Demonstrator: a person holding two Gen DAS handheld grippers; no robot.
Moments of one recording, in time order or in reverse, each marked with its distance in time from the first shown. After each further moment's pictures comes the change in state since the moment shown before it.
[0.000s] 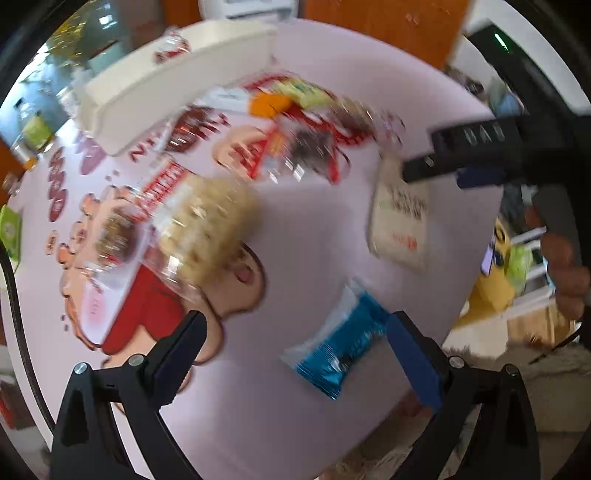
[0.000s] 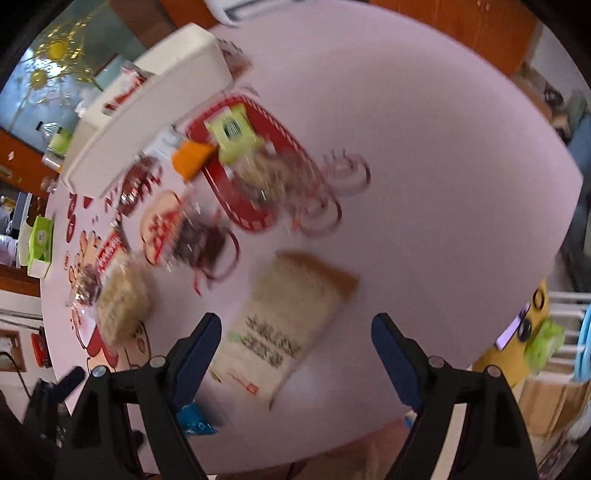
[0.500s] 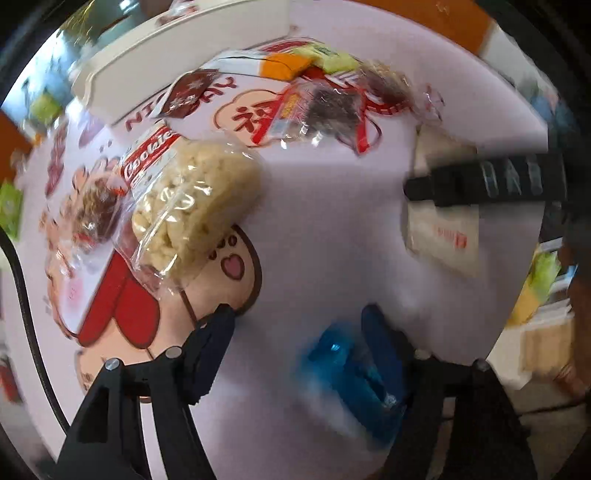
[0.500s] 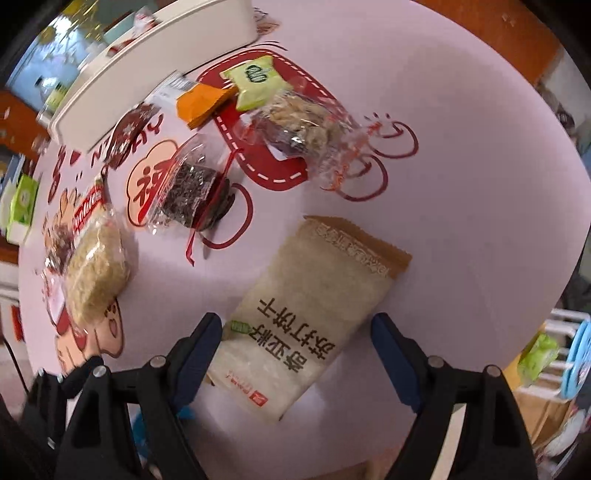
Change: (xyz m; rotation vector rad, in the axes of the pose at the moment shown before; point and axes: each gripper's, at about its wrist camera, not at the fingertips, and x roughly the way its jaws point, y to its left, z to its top) left arm 0.045 0.007 0.009 -0.142 0.055 0.069; right arm 0.031 0.035 -0.016 -0.163 0.002 -0.087
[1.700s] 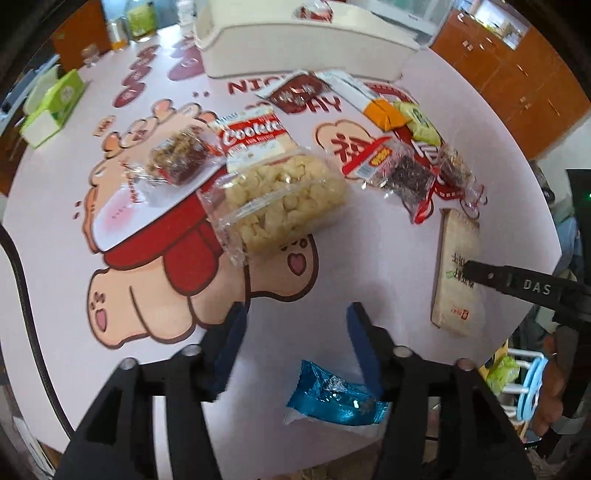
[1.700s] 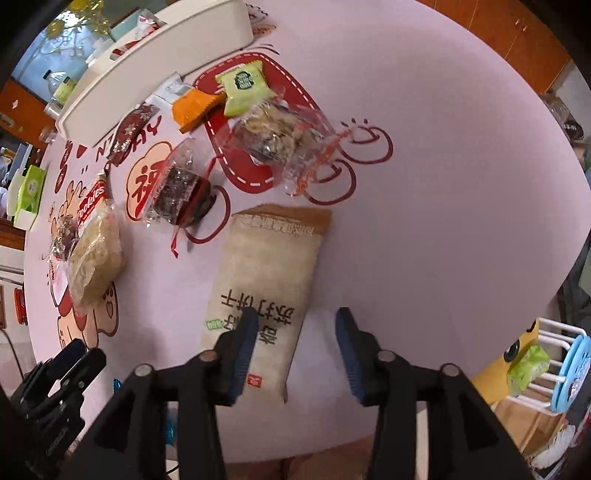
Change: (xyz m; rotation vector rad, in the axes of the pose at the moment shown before) left arm -0.037 0.050 -0.009 -0.404 -0.048 -0.012; right arm -0.006 -0.019 0.005 -0.003 0.072 0.074
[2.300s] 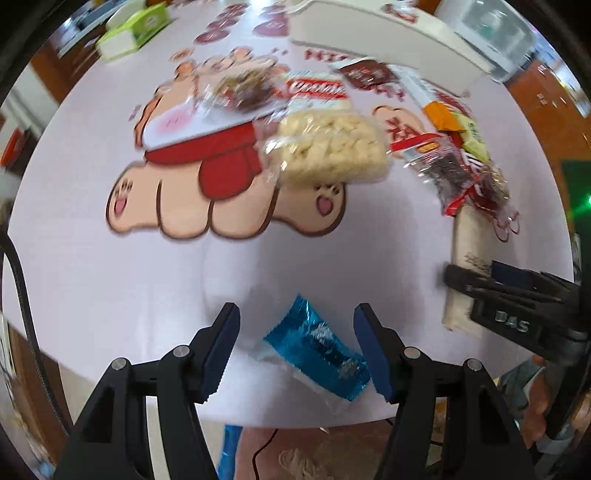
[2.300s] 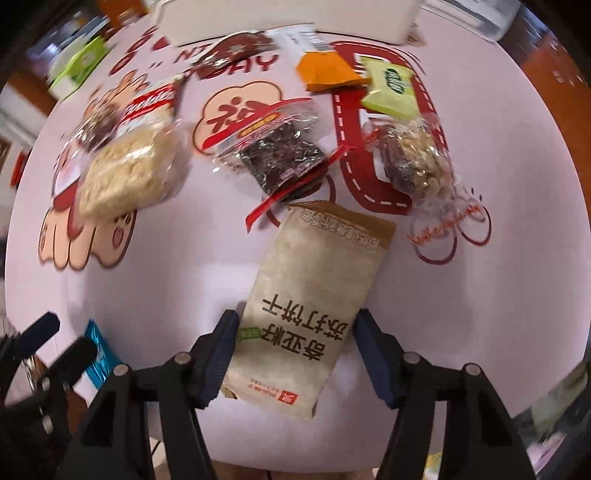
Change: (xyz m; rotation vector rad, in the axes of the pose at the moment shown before) left arm 0.007 -0.007 -0.044 -0.329 0.057 0.102; right arm 0.022 0.064 0.003 -0.510 0.042 -0.065
